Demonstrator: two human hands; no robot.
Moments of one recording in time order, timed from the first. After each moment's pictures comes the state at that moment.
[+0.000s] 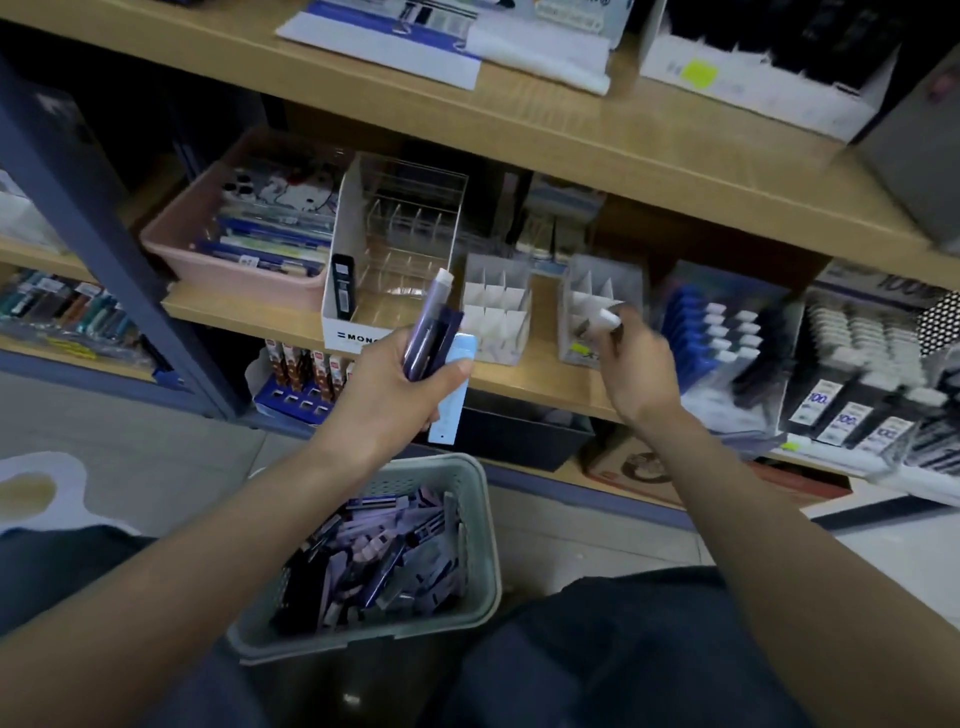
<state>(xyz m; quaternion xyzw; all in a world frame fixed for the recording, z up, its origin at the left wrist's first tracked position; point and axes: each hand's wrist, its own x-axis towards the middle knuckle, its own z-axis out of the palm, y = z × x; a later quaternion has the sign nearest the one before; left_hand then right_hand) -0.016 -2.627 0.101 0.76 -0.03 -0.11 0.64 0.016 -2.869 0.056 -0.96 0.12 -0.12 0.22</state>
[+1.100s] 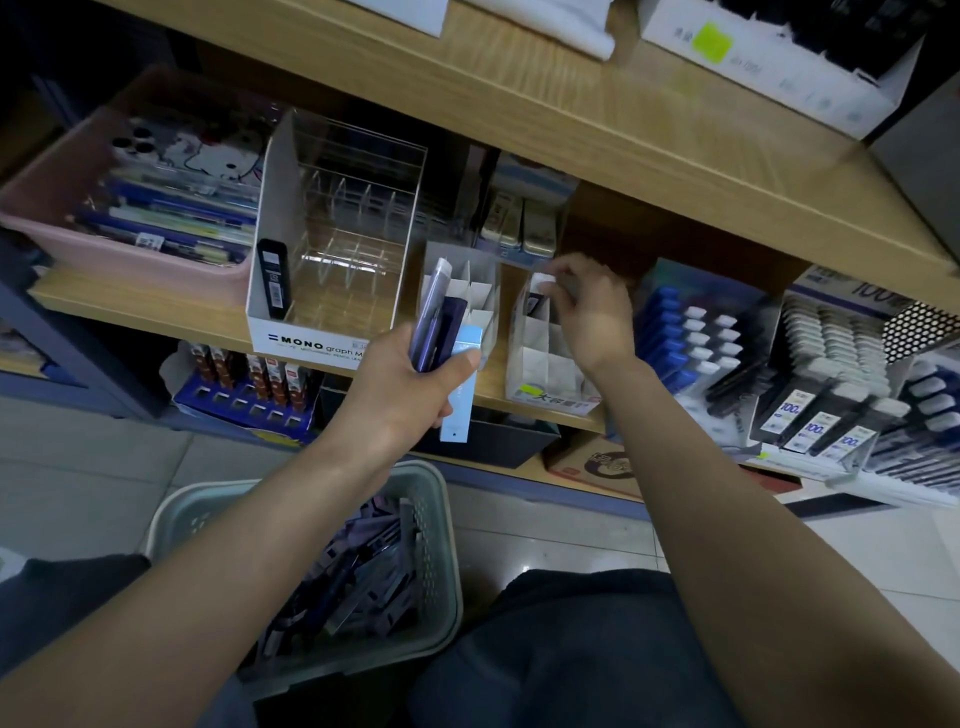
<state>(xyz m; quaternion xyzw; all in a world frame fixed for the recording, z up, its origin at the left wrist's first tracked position) 0.023 -2.667 0.075 0.72 0.01 -0.16 0.68 0.088 -2.881 0.047 -0.97 0.08 -0.14 0.21</state>
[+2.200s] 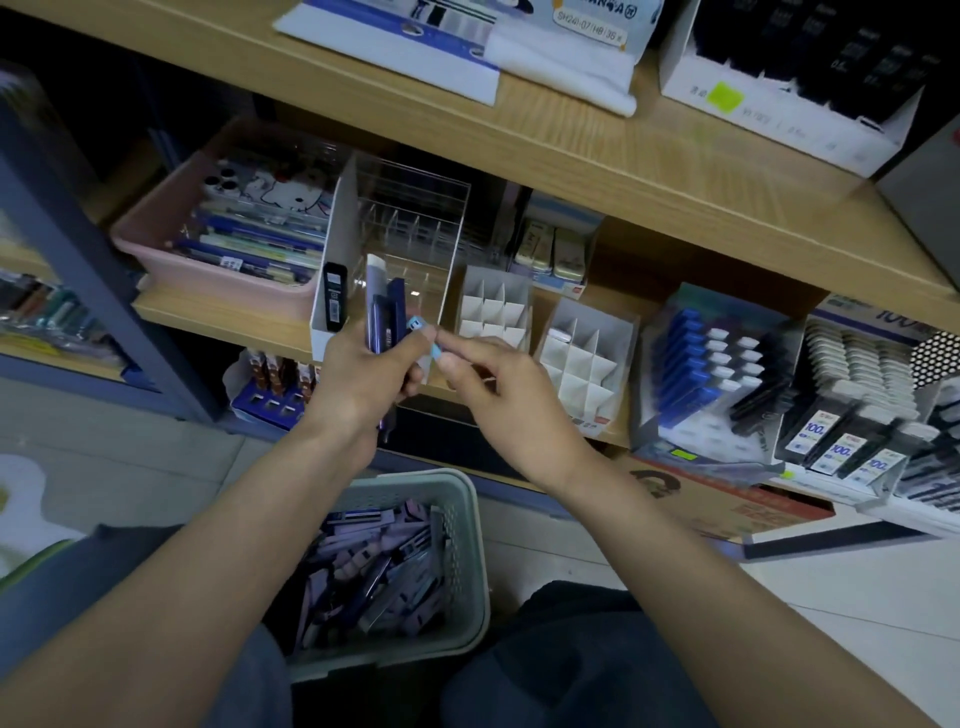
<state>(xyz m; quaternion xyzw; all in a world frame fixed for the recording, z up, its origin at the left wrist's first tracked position) 0.028 -2.627 0.085 0.64 0.13 -0.10 0.75 0.001 -2.753 0.092 -0.90 -0.06 0.02 0.44</state>
